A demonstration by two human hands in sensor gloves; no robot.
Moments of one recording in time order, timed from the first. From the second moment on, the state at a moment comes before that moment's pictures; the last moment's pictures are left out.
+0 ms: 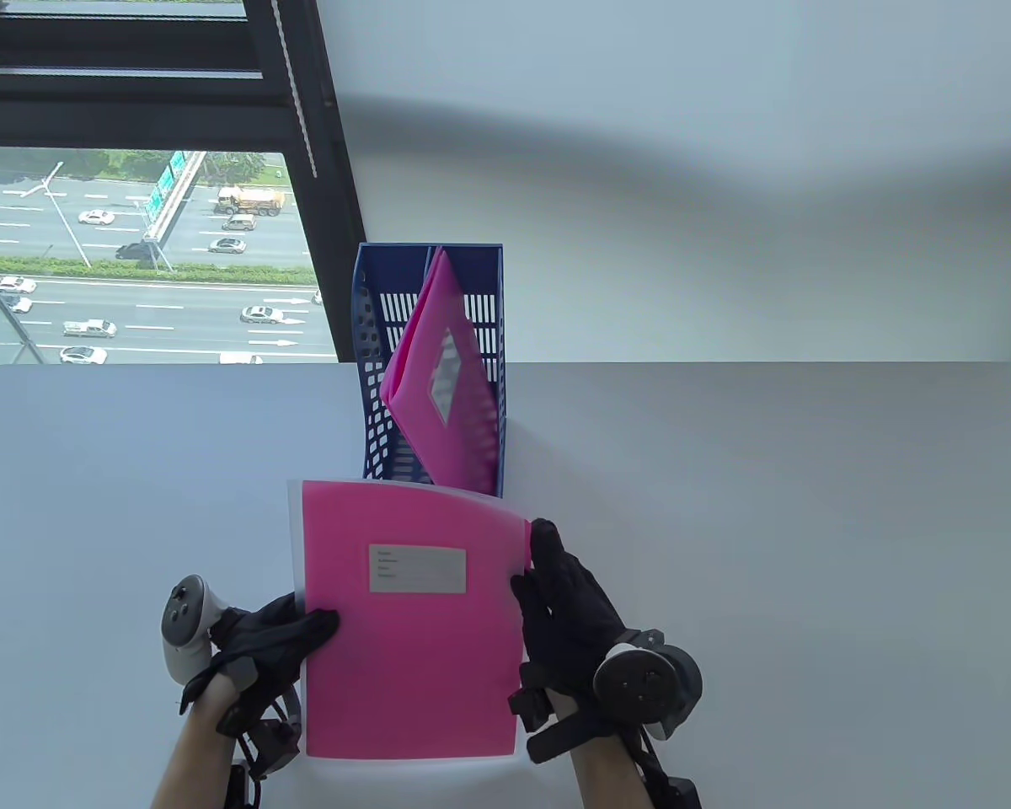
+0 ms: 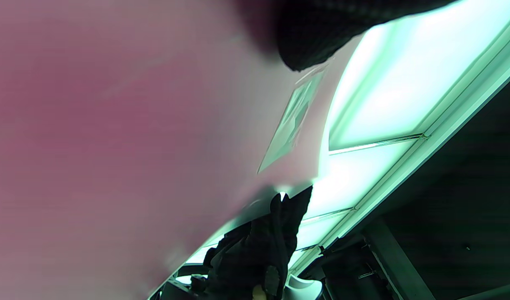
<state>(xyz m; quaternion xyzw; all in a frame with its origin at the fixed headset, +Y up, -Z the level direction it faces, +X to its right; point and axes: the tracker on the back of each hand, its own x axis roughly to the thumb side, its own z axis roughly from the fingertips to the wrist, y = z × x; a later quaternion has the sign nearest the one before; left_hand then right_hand) -0.298 -0.751 -0.334 -0.10 -0.33 0.68 0.64 0.066 -0.694 -0.285 0.17 -0.33 0.82 0.43</state>
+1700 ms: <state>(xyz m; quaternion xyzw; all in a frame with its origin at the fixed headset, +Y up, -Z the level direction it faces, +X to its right) -0.300 -0.753 -0.336 -0.10 -0.35 0.69 0.63 0.066 -0.733 -0.320 0.21 0.00 0.65 0.73</state>
